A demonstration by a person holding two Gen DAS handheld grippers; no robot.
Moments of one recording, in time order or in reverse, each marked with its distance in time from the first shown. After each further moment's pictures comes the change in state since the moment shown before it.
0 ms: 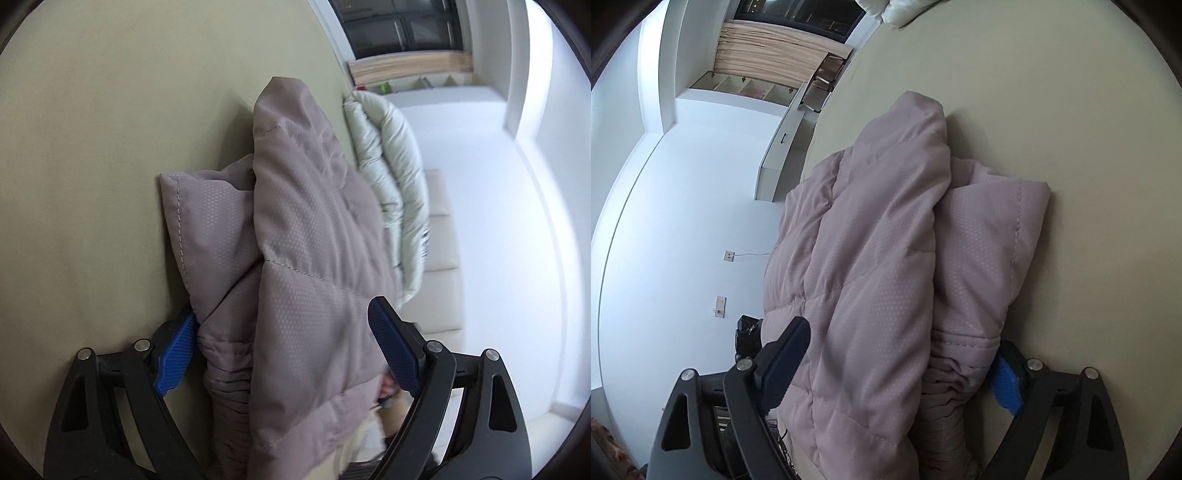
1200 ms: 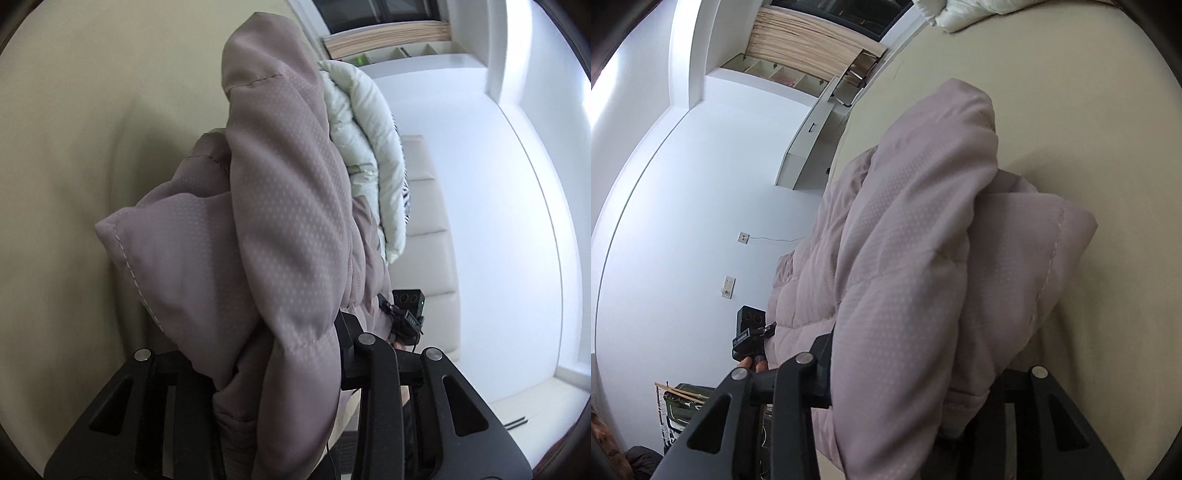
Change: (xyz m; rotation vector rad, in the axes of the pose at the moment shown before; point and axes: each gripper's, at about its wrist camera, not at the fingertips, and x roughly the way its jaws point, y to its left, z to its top) left arm 0.021 -0.050 -0.016 0.125 0.092 0.013; right arm -0.012 0.070 -0.042 -0.123 -0.001 0.024
